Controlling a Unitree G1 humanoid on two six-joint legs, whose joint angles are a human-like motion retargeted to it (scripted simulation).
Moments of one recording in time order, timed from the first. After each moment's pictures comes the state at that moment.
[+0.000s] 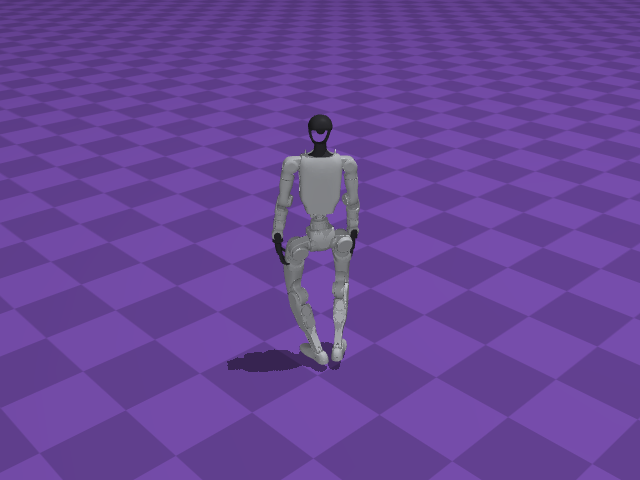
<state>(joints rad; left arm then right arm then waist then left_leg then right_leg) -0.09 0.15 -0.36 1.55 -0.33 -0.05 -0.30 -0.12 -0.14 0.41 1.45 0.30 -0.07 0.14 -0.17 0.11 0.04 -0.26 0.12 0.35 0.72 -0.58 0.04 -0.21 -0.10 -0.47 0.68 -0.50 -0.03</state>
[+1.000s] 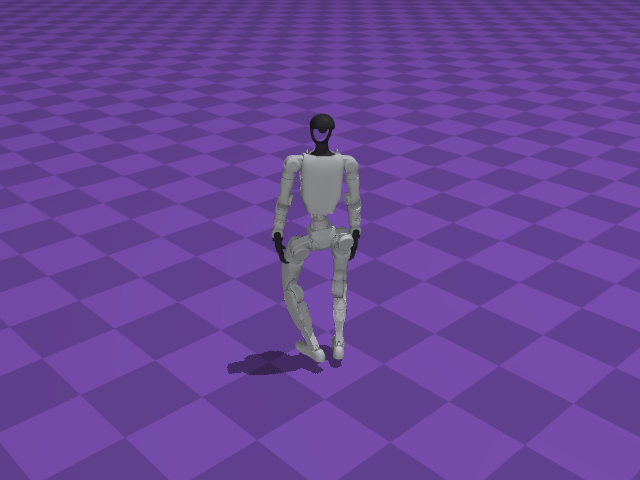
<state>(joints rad) -0.10 0.16 -0.44 1.50 -0.32 -0.08 -0.31 -0.12 -0.19 0.31 1.47 0.37 -0.06 0.14 -0.11 0.17 0.11 -0.27 0.25 0.38 0.84 -0.66 0.05 -0.19 0.01 -0.33 0.54 -0.43 0.02</state>
